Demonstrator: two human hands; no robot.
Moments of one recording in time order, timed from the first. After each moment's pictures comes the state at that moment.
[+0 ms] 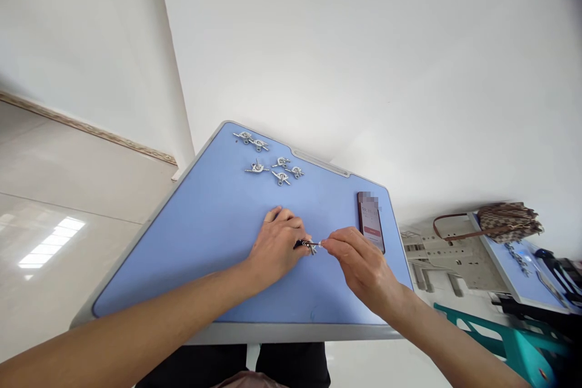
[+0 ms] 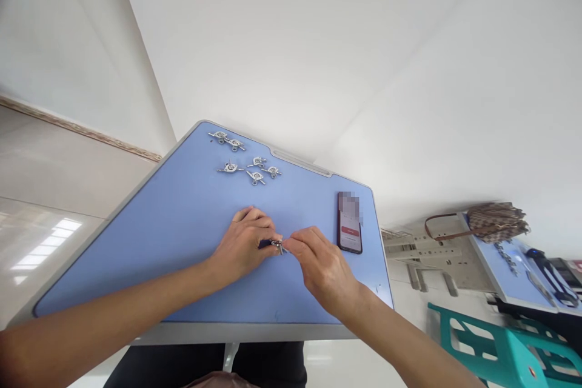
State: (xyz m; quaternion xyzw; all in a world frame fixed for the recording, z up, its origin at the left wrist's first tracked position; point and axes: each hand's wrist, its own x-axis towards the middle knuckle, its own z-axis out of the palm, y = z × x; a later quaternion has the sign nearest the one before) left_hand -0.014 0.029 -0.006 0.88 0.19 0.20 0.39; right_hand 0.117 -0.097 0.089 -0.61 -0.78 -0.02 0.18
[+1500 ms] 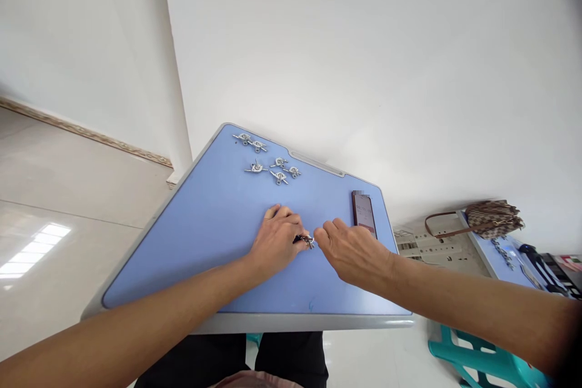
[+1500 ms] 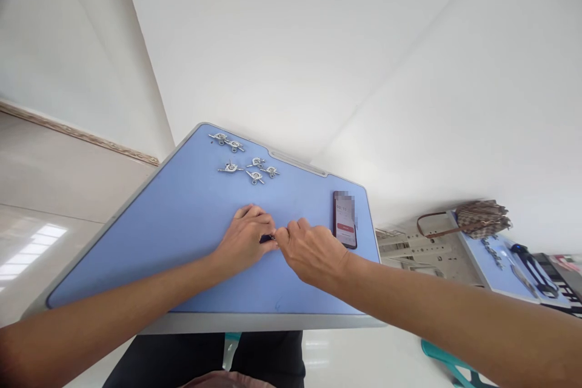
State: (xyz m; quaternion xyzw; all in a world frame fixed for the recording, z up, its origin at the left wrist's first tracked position) left_hand -0.014 0.029 -0.006 0.88 0.19 0.21 0.38; right_hand 0.093 -0.067 0.124 -0.58 -0.74 -0.04 -0.33
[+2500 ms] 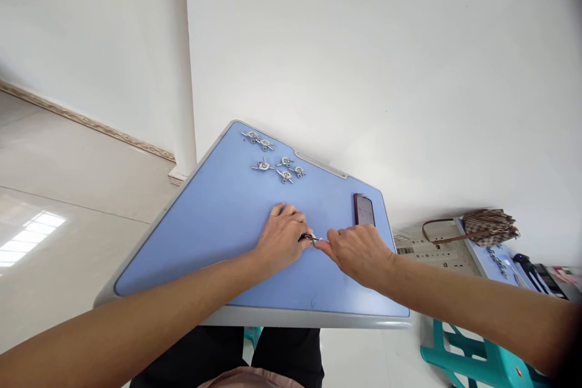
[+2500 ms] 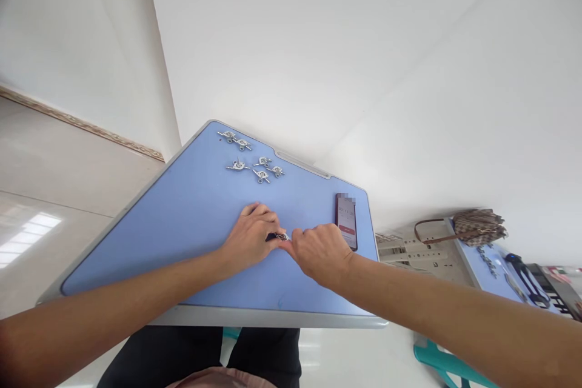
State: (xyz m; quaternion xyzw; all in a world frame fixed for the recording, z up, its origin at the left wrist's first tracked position) left_hand -0.015 0.029 -0.004 0.89 0.19 0.20 0.37; right_hand 0.090 -0.062 0.126 -0.65 -0.65 0.00 -0.40
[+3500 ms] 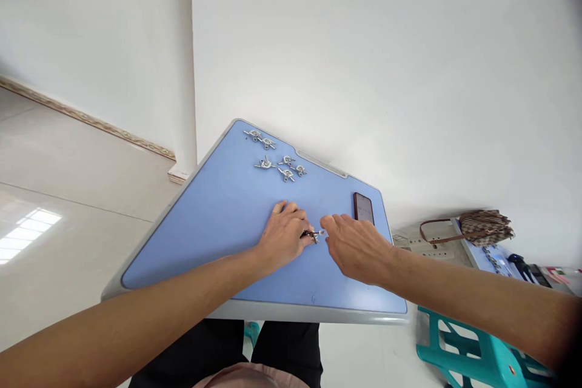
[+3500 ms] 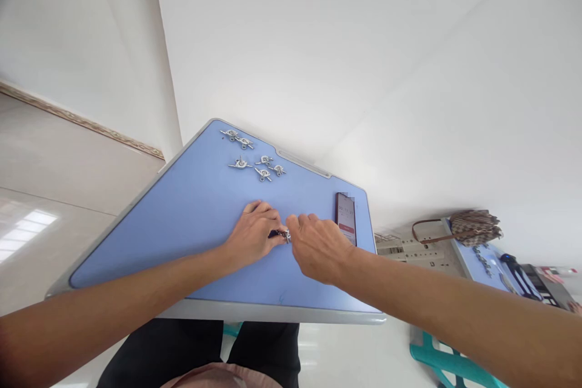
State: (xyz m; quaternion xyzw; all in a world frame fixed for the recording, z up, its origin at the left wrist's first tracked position) left_hand -0.015 0.029 -0.007 0.89 0.18 0.21 0.36; right_hand 0.083 -0.055 0.134 -0.63 -0.68 -0.01 -0.38
